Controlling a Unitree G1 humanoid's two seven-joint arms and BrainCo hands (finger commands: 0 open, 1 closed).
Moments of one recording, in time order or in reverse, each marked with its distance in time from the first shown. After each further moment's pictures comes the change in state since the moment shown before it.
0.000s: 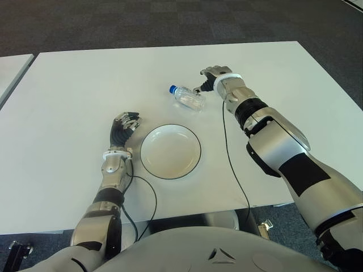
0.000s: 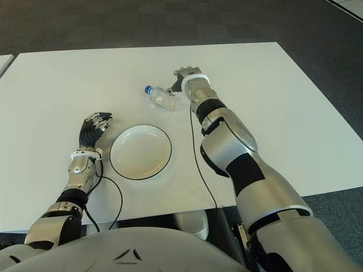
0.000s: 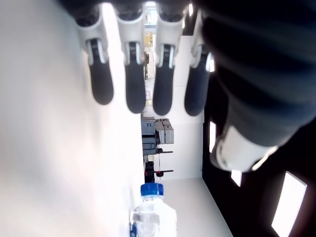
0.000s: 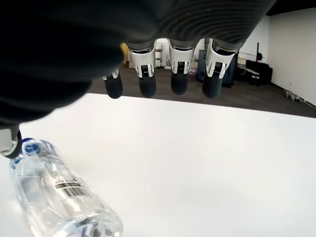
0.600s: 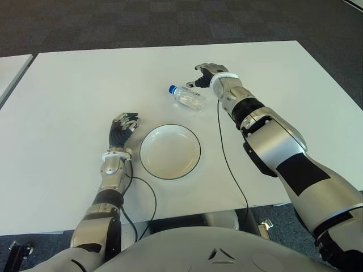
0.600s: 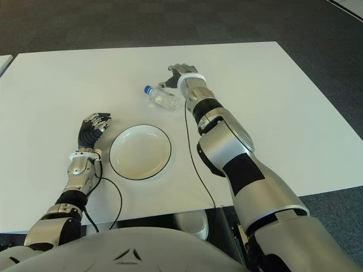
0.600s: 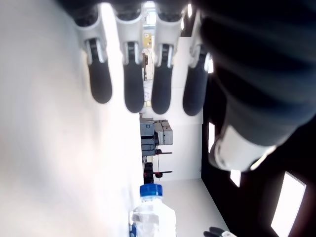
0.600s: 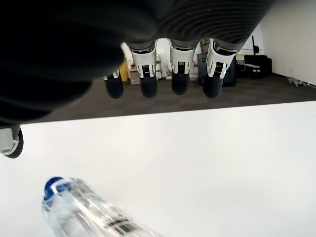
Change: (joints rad) left arm 0.017 0.000 0.001 -0.020 0.000 -0.006 0.002; right arm -0.025 0.028 -0.112 -0.002 0.080 -0.026 -0.053
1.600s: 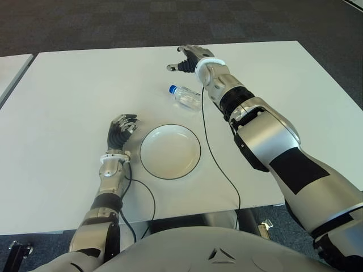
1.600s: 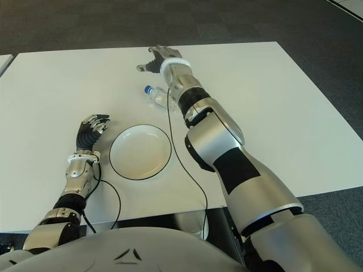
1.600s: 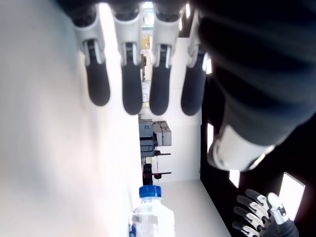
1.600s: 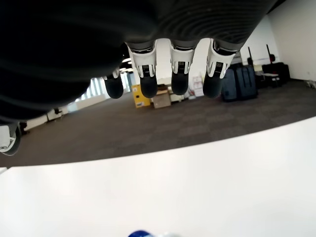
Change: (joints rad) left arm 0.051 0.001 -0.002 -0.072 -0.004 0.013 0.006; right arm -0.060 0.101 -0.073 -0.003 0.038 0.006 -0.030
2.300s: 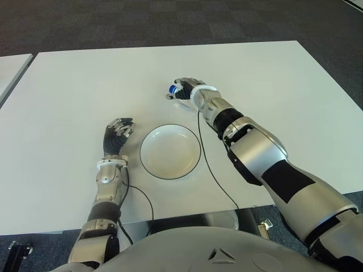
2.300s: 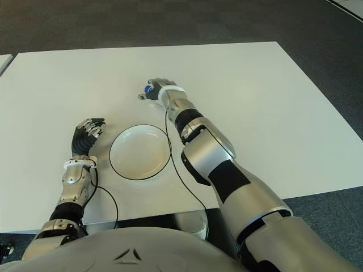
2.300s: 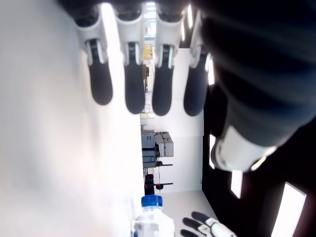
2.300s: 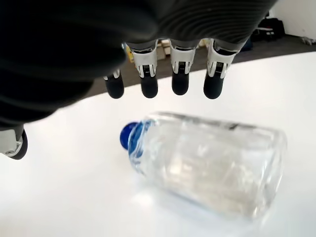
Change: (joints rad) left arm 0.108 -0.020 0.008 -0.168 -0.015 0.079 0.027; right arm 0.139 0.056 0.009 0.013 -0.007 0.005 0.065
